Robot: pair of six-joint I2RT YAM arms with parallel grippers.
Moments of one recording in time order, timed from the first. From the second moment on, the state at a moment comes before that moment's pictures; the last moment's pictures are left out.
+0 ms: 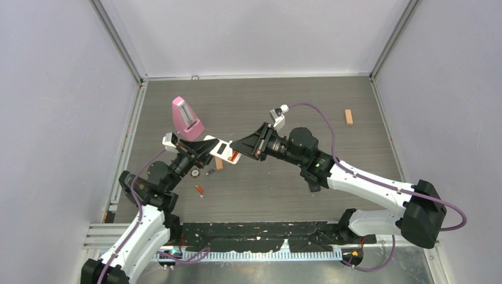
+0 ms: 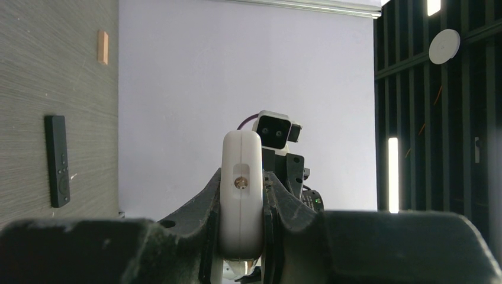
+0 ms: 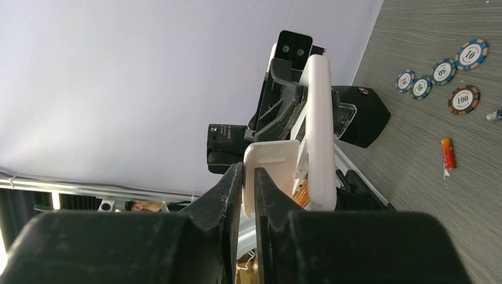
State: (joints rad) left arm -0.28 0.63 0.21 0.59 0.38 -1.78; right arm 0.92 1.21 0.84 0.39 -0.22 1.31
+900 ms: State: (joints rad) left arm -0.28 0.66 0.21 0.59 0.37 -1.78; right arm 0.92 1.13 0.84 0.18 -0.17 1.27
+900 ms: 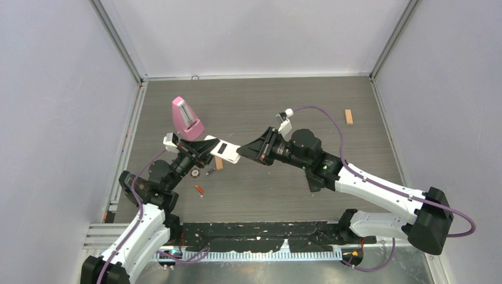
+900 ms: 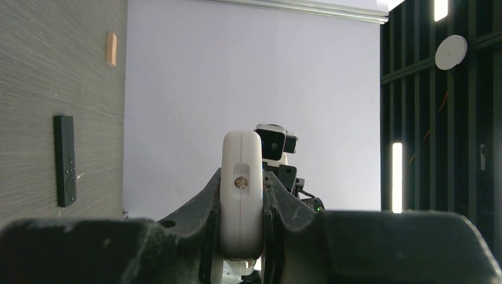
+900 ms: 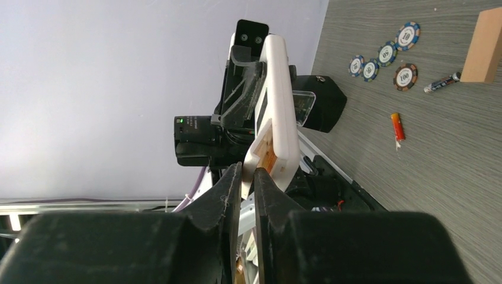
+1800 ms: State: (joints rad) left arm -0.28 0.67 0.21 0.59 0.37 -1.75; right arm 0.92 1.09 0.85 0.03 -0.15 1.24
